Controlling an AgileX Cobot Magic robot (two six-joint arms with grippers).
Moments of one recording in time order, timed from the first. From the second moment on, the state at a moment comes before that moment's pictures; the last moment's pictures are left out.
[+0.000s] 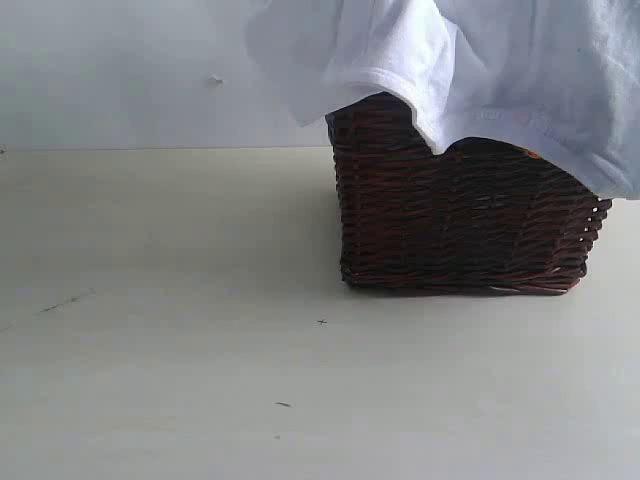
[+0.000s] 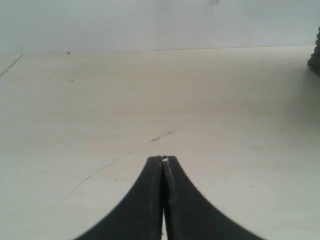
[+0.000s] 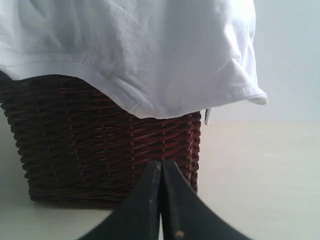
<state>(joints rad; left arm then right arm) -0.05 0.01 0.00 -0.03 0.36 0.03 -0.05 0.00 0.00 0.03 0.16 0.00</state>
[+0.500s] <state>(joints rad) -0.05 0.01 0.00 -0.02 0.25 0.01 -0.05 0.00 0.00 0.06 0.07 0.00</state>
